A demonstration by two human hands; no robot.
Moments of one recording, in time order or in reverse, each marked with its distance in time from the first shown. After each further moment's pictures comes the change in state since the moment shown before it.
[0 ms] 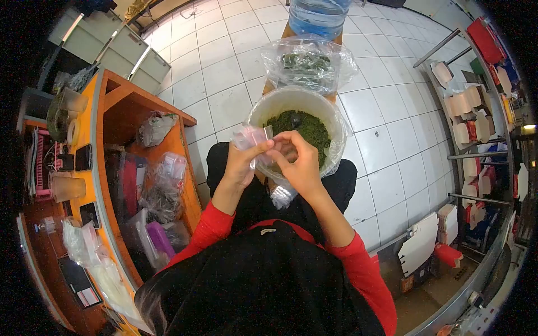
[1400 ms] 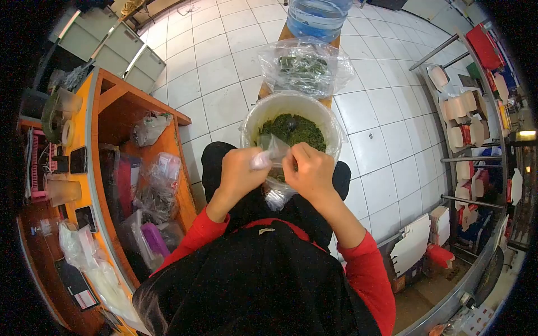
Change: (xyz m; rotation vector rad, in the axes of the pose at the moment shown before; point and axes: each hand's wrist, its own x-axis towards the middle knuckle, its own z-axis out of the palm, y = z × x) left_hand -0.008 0.018 0.003 1.282 -0.119 0.365; right_hand 0.009 -0.020 -0.028 -0.681 -0.016 -0.304
